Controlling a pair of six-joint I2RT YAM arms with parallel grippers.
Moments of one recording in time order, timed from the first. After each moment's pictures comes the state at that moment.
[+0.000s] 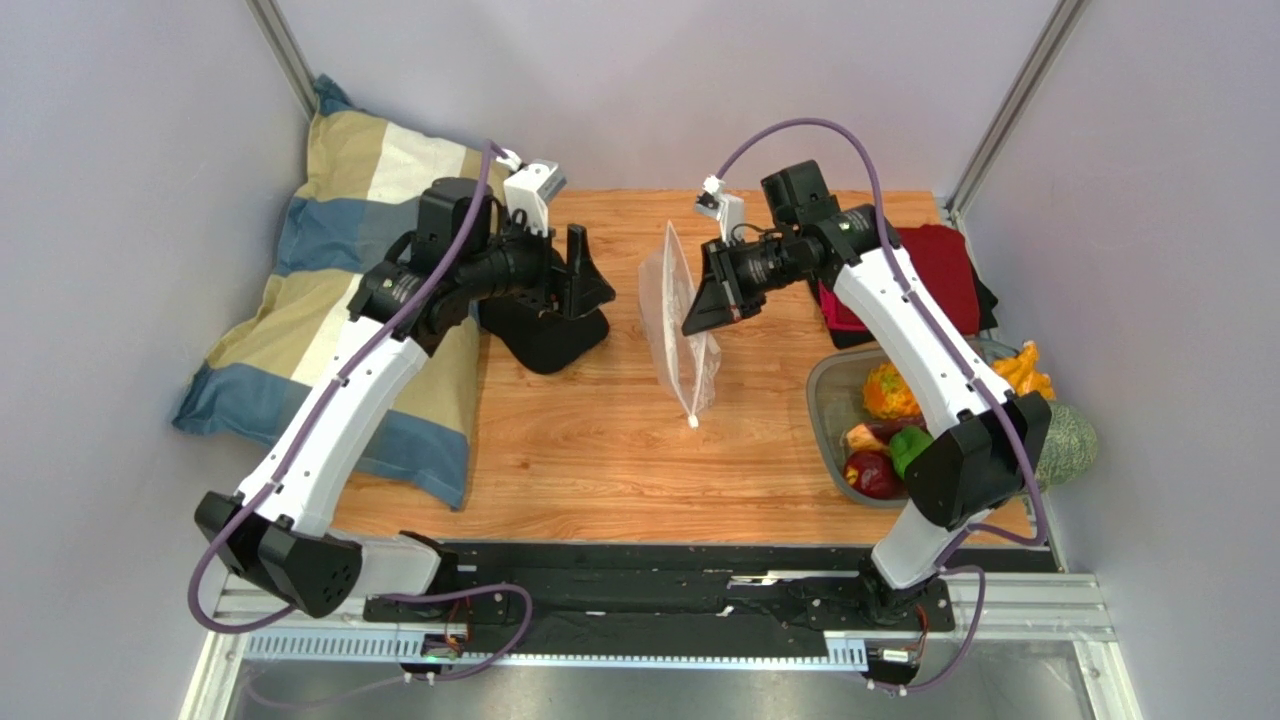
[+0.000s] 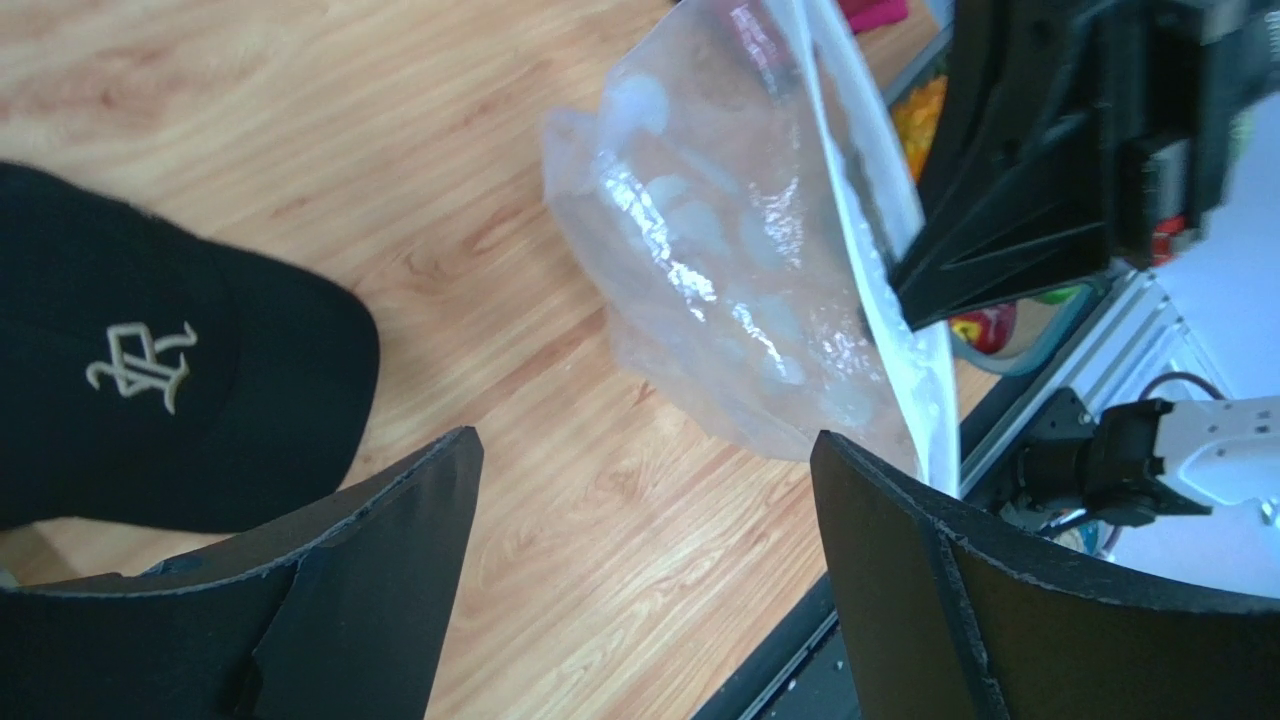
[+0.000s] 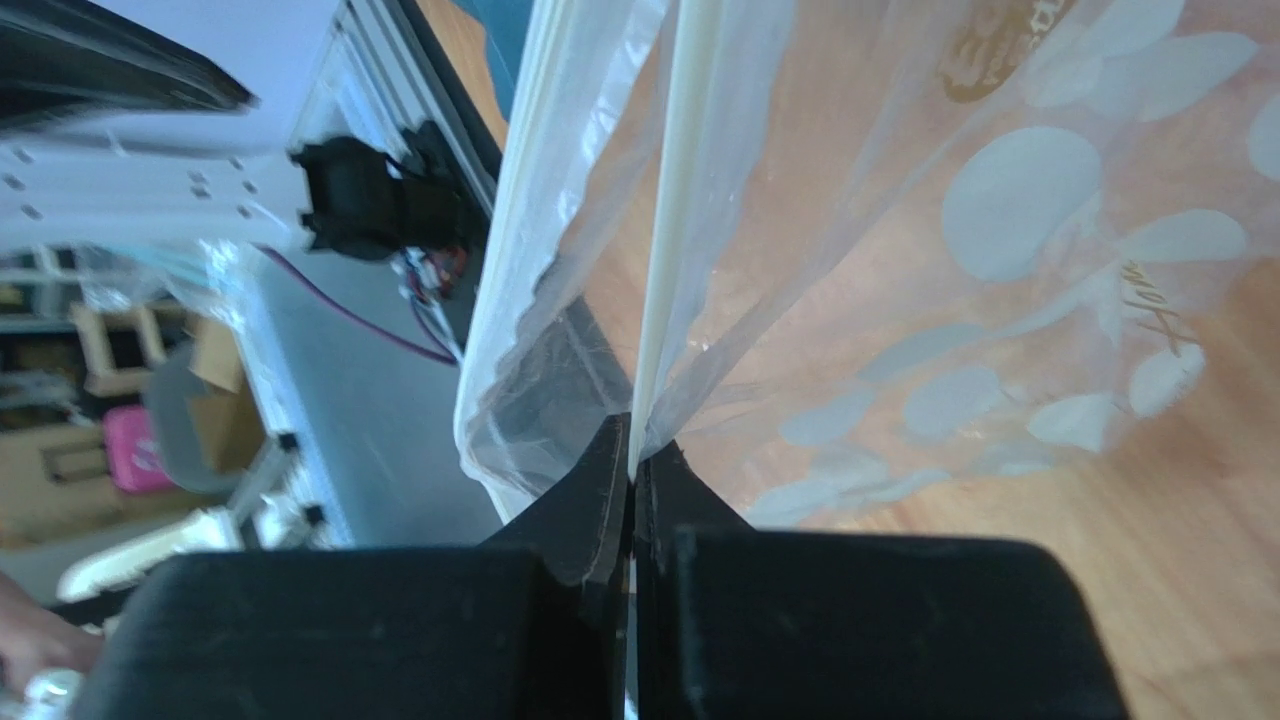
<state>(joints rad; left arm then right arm) -0.42 1.33 1.49 -0.68 0.42 -0.18 0.42 1.66 1.71 -0.96 -0.82 0.10</state>
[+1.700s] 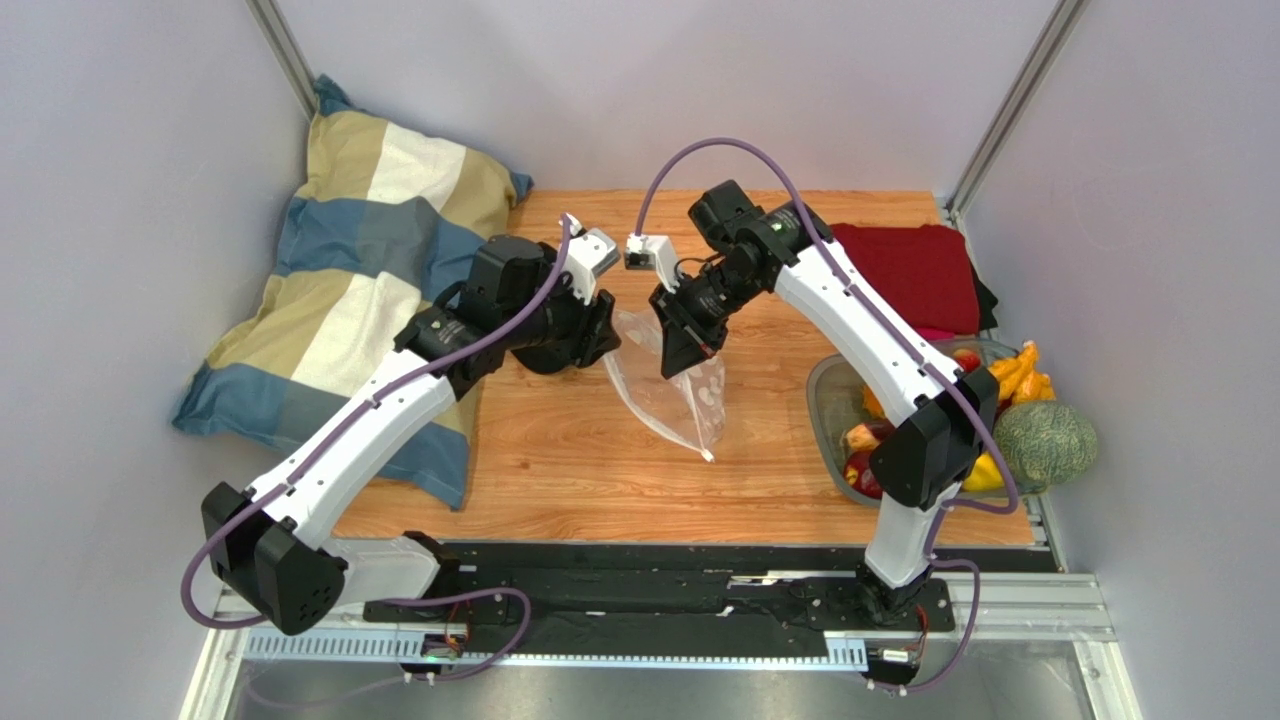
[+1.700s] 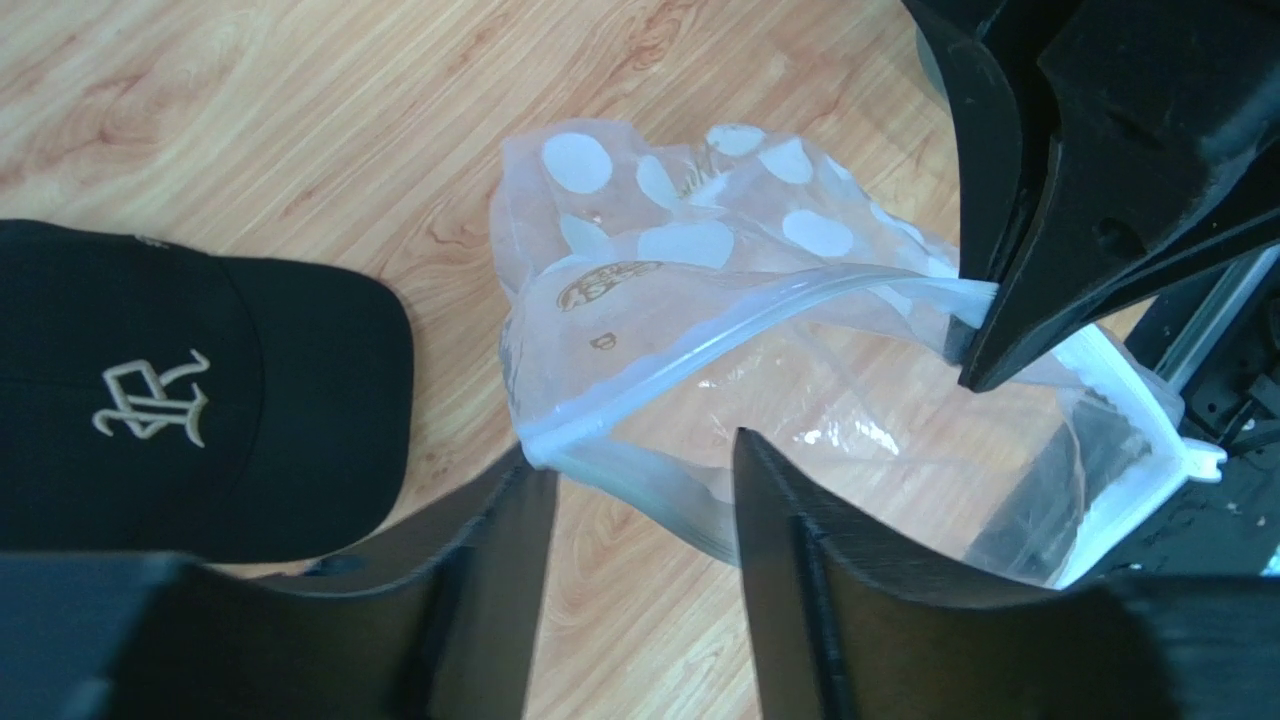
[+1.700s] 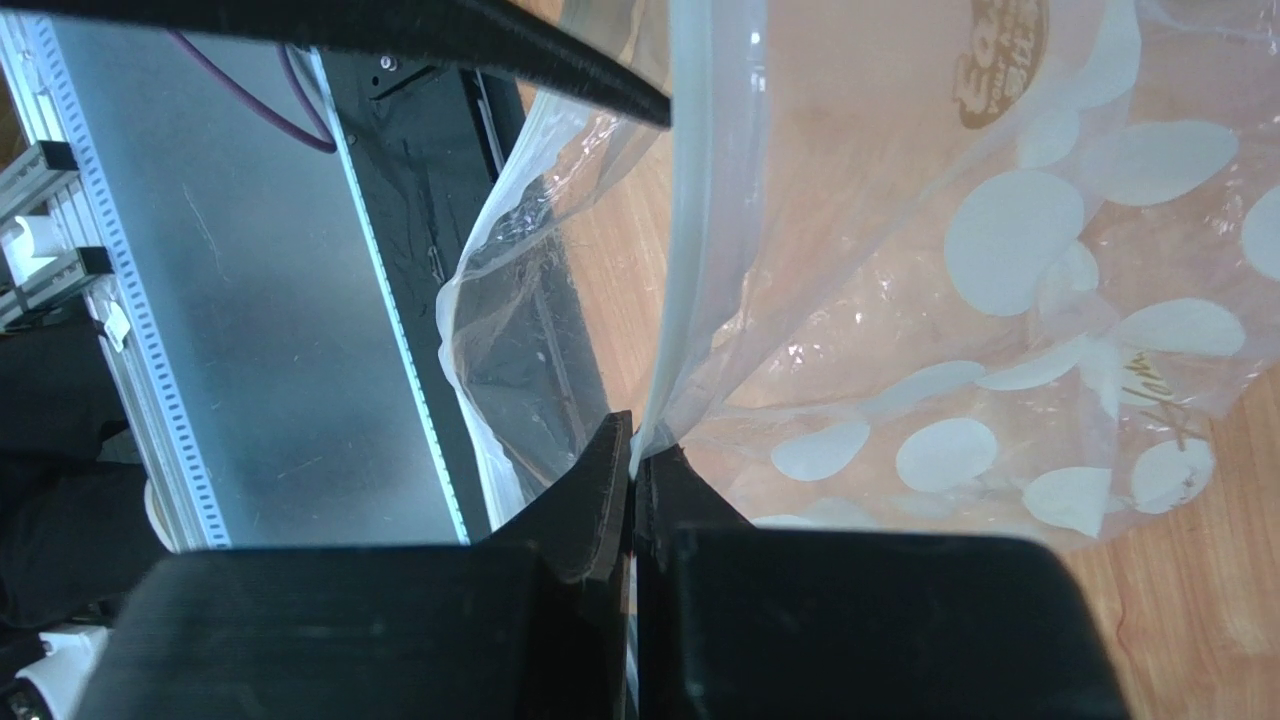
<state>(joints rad) -0.57 1.26 1.23 -0.52 0.29 0.06 0.61 1.81 1.92 -1.31 -0.71 -0.36</state>
